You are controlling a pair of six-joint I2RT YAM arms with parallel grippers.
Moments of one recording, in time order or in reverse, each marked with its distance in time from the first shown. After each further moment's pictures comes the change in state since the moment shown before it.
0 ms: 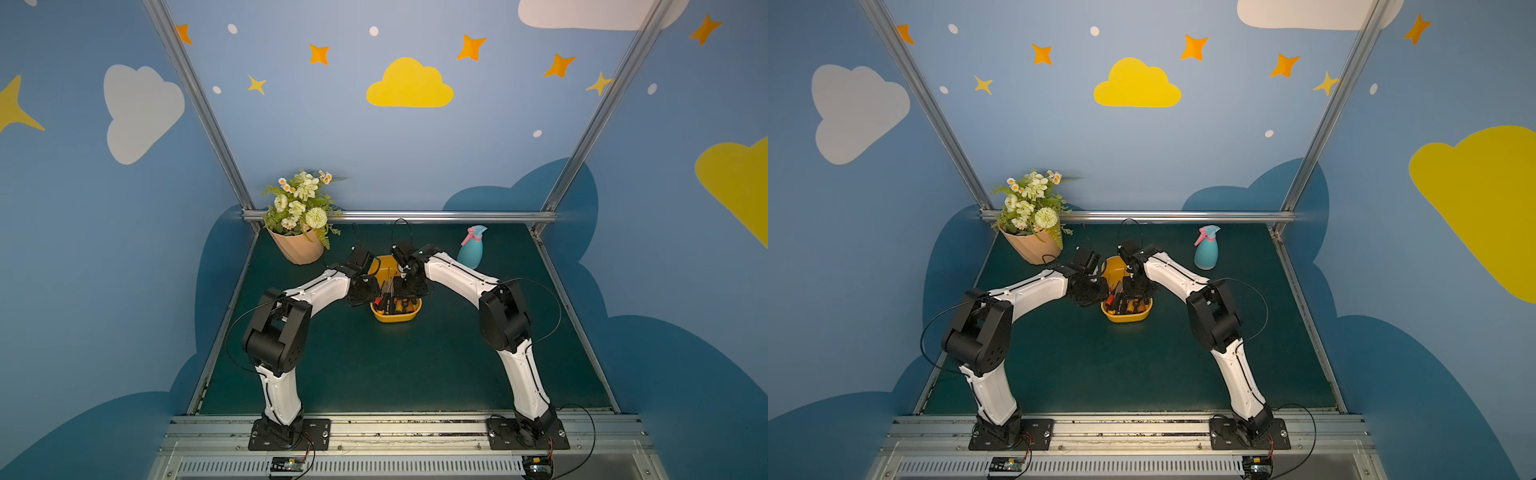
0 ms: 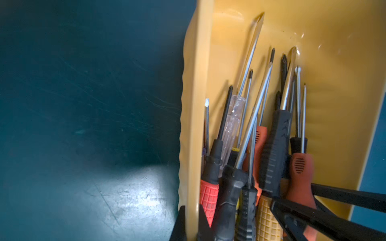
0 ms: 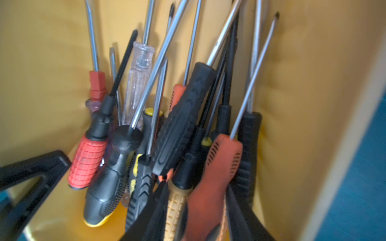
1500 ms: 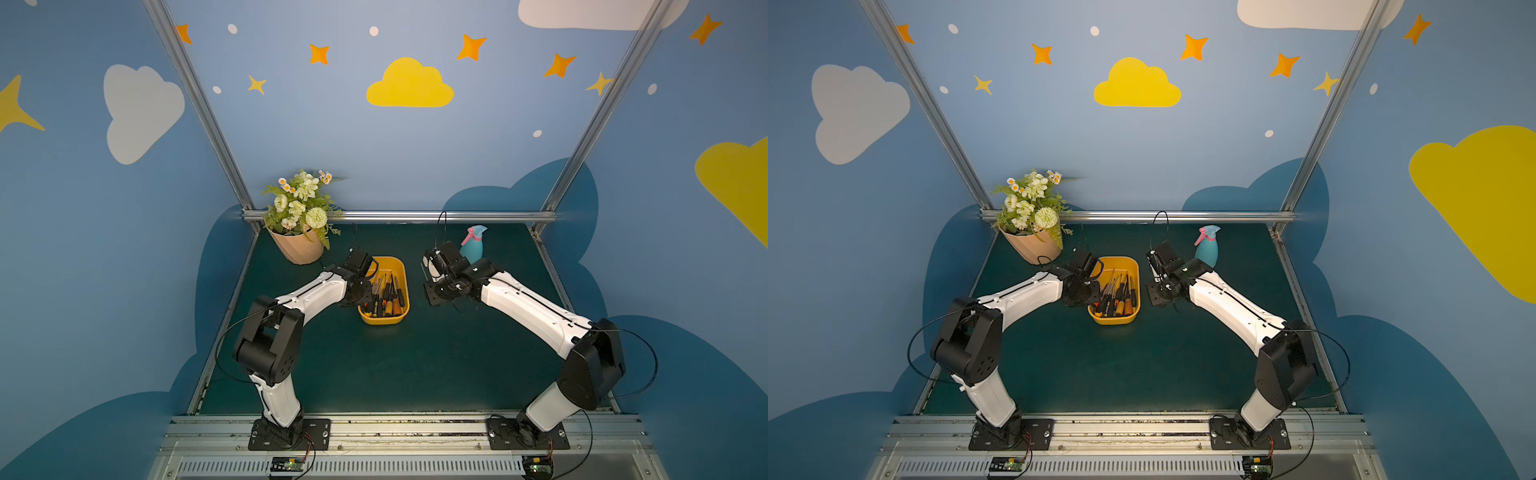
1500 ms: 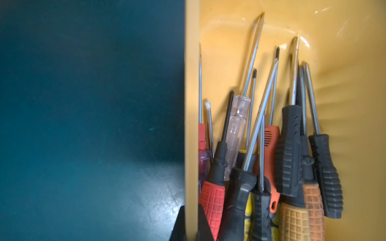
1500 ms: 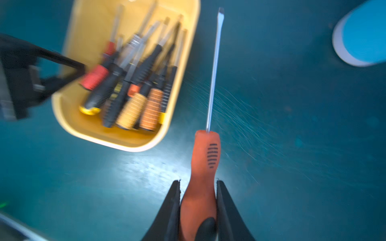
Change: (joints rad) left arm -0.011 -0.092 -0.048 -0.089 -0.214 0.154; right arm -0.030 -0.635 -0.557 0.166 0.130 -0.207
